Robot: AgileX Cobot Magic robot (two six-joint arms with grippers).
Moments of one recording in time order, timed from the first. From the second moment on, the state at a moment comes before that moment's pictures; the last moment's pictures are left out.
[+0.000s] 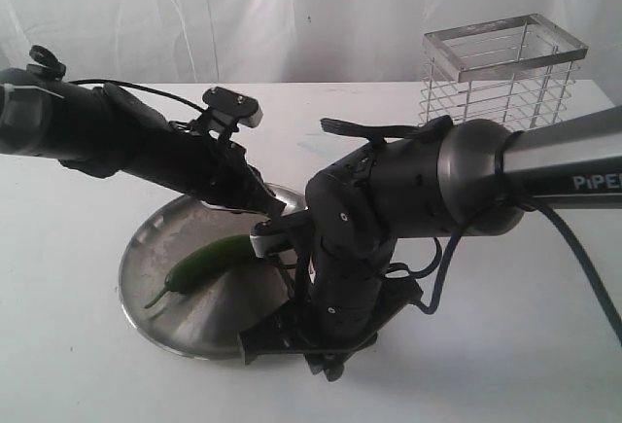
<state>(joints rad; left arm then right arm) -0.35 1.95 -1.20 -1.09 0.37 1.20 0.83 1.86 -1.10 0.07 0.76 0.35</state>
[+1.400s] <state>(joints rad) -0.35 1.97 -1.23 -1.06 0.43 1.22 0.82 1.86 -1.10 0.00 0.76 0.33</state>
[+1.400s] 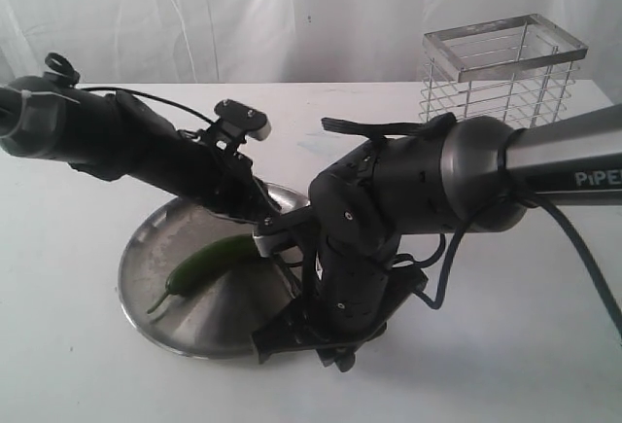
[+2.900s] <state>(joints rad) -0.35 1.95 -1.20 -1.04 0.39 1.20 0.81 1.84 -1.14 0.02 0.86 0.32</state>
